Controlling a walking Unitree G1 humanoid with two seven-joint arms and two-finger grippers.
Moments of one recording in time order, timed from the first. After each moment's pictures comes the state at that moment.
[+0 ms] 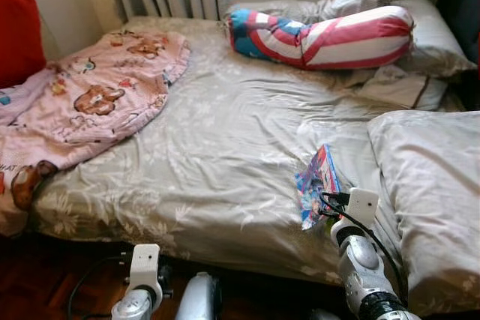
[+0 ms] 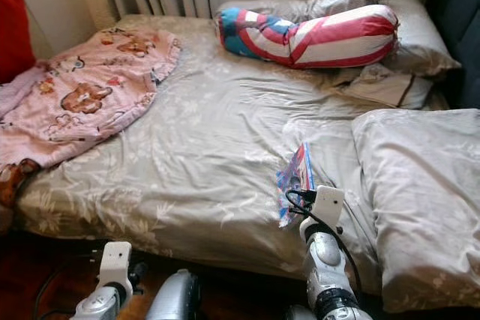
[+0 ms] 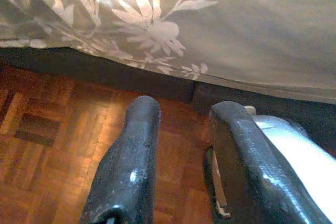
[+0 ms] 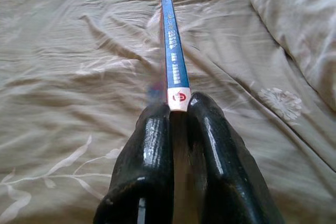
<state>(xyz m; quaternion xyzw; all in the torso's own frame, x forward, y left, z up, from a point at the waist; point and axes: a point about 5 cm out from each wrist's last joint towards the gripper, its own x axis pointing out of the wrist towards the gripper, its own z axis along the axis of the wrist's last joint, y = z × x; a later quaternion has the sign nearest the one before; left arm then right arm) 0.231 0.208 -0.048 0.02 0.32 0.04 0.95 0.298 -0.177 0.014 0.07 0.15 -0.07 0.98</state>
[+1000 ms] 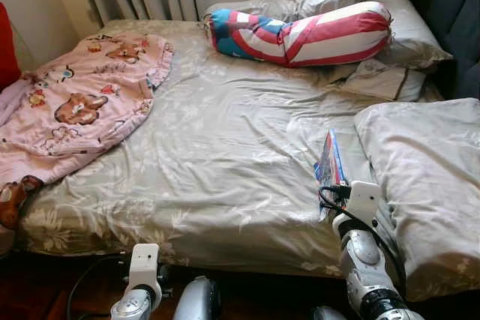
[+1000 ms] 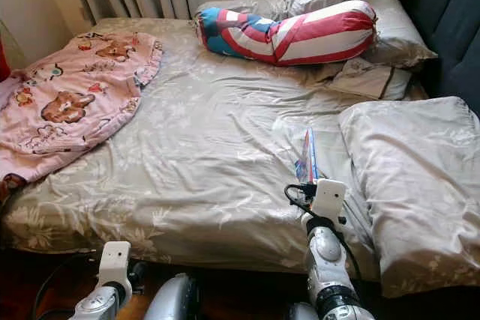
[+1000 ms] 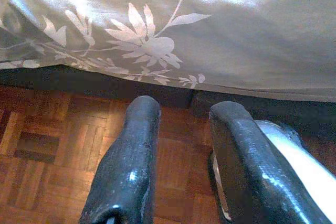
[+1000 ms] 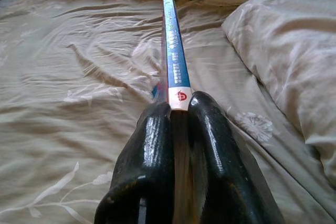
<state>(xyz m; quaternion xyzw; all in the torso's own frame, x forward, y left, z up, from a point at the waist) 0.231 0.207 -0.048 0.02 0.32 0.04 0.95 0.305 -0.178 0.028 0.04 0.10 -0.07 0.99</state>
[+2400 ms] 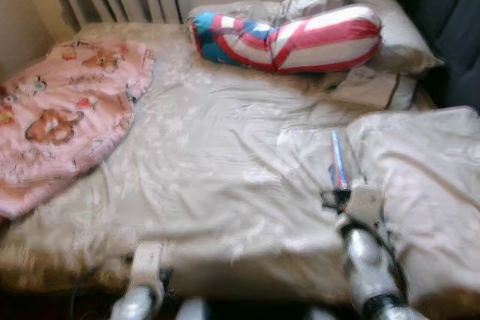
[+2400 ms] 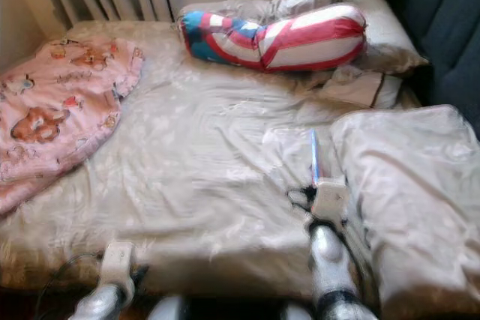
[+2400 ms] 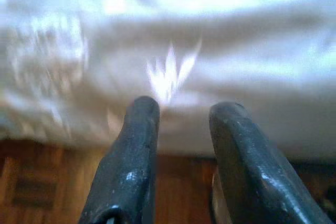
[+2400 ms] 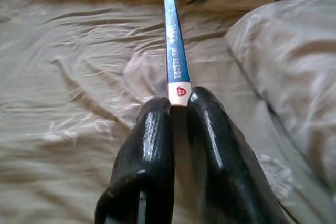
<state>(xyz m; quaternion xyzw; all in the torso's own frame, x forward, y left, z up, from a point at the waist) 0.237 0.212 -0.043 0.02 0.31 0.04 0.95 0.306 -0.168 0.028 0.04 0.10 -0.05 0.99</state>
